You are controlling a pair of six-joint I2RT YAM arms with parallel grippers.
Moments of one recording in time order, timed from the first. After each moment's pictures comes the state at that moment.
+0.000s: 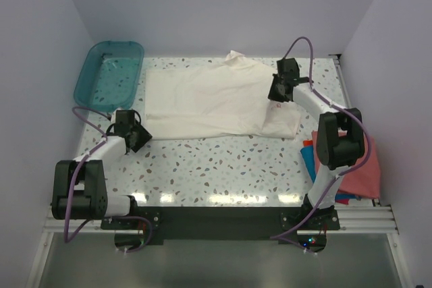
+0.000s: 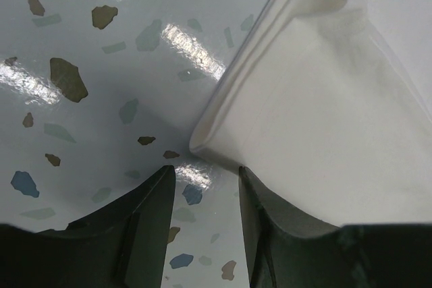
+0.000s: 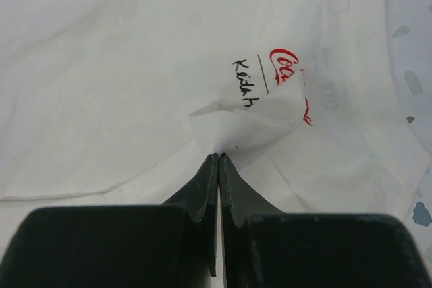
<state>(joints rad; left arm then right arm) 0.02 1.35 0.58 -0.19 -0.08 -0.76 0.19 1.87 1.40 -0.43 0.11 0.44</state>
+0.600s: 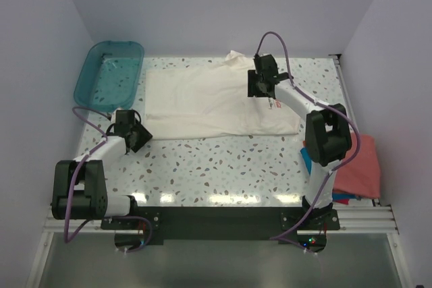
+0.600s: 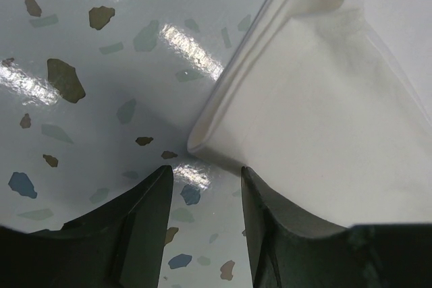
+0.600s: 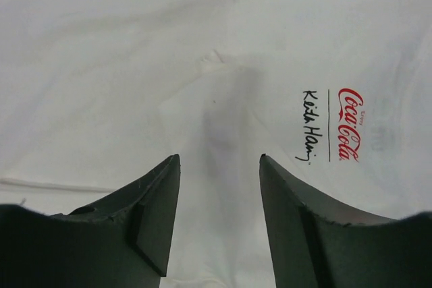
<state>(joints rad) 0.02 1.35 0.58 -0.19 -0.08 -0.76 0.36 1.95 1.54 -0.42 0.18 0.26</state>
